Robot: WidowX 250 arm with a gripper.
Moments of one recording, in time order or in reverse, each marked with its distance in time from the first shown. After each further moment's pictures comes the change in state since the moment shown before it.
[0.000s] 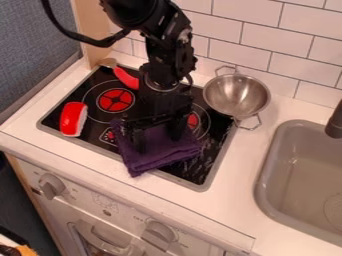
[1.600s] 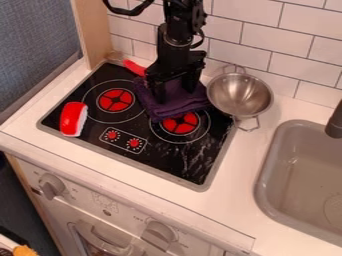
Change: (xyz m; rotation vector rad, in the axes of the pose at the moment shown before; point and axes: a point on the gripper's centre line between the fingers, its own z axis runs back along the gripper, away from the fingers) arm 0.075 -0.065 -0.008 -0.078 -0.044 0.045
